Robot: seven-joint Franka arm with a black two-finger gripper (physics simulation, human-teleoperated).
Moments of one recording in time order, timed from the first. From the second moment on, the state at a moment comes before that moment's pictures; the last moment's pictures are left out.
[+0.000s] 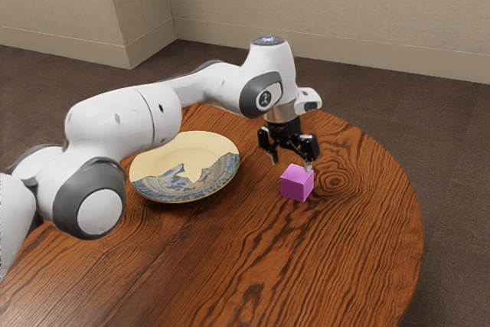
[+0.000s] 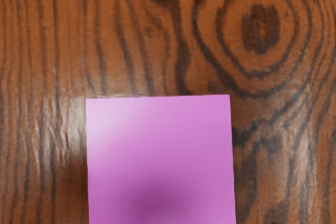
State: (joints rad) arm -0.18 0.96 -0.13 -0.89 0.02 1.90 -0.20
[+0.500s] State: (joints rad) arm -0.17 1.05 -0.13 -0.84 0.02 1.96 -0.21
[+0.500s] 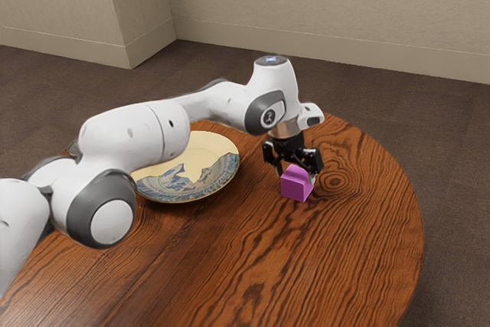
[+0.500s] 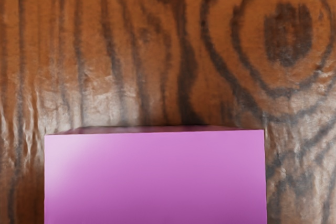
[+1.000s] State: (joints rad) arm -0.18 1.06 -0.13 -0.84 0.01 1.97 -0.22
